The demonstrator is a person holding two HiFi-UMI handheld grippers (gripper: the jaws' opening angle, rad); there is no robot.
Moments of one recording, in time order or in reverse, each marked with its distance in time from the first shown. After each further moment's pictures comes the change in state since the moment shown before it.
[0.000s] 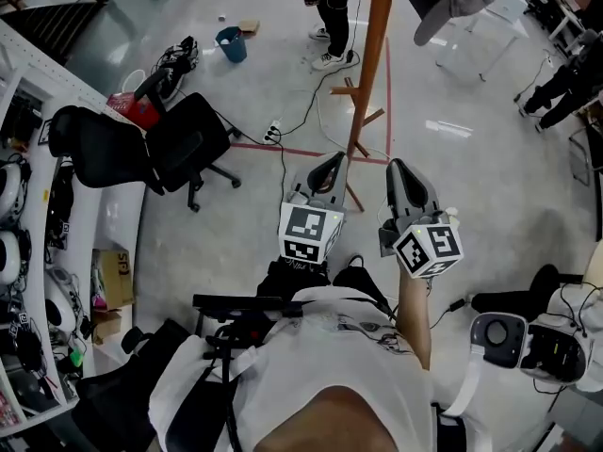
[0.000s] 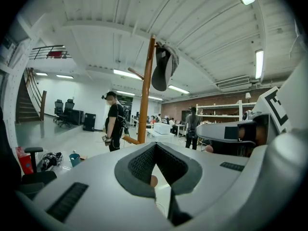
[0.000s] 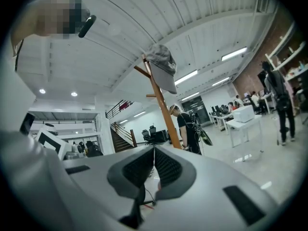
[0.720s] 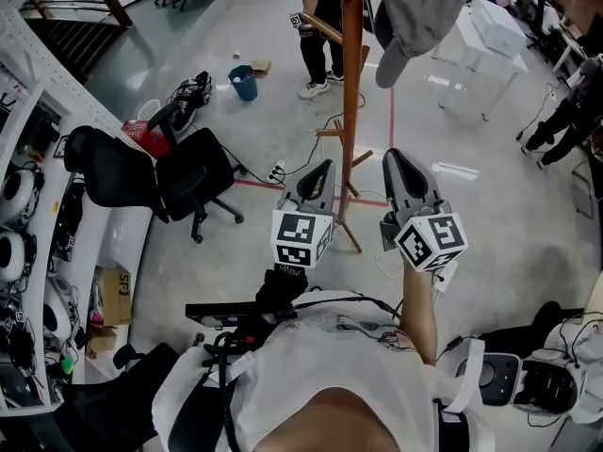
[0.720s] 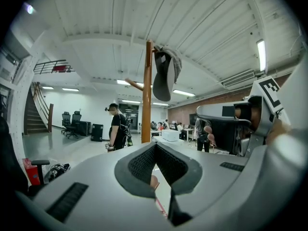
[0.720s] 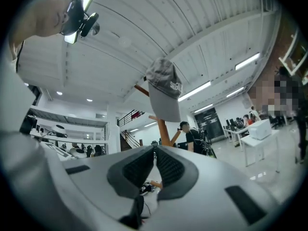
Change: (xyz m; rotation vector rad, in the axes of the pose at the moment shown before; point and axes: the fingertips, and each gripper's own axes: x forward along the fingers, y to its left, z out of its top) left arm 0.034 0.013 0.052 0.053 -0.076 0.102; right arm 0.039 -0.019 0.092 -0.093 -0.129 0.145
